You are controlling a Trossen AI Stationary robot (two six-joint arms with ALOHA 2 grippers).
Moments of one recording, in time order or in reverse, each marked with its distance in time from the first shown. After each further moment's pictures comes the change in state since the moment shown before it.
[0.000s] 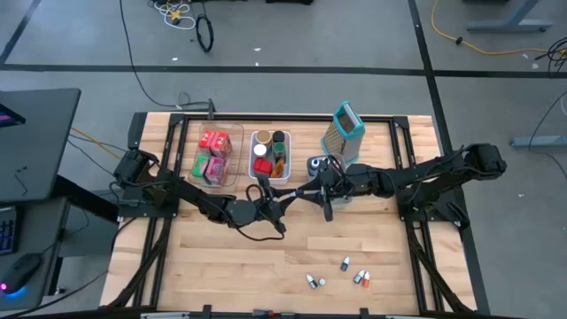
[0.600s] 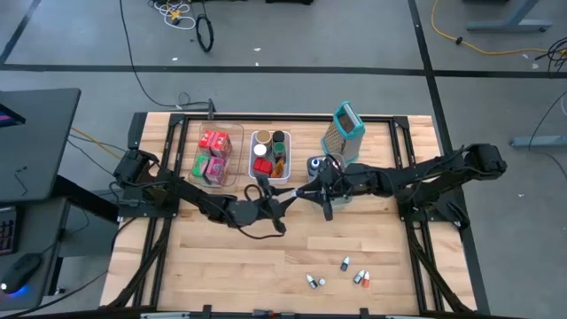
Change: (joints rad) left arm 0.001 0.000 0.000 -0.040 -0.004 -0.096; right arm -0.011 0.000 0.000 -0.038 -0.009 0.027
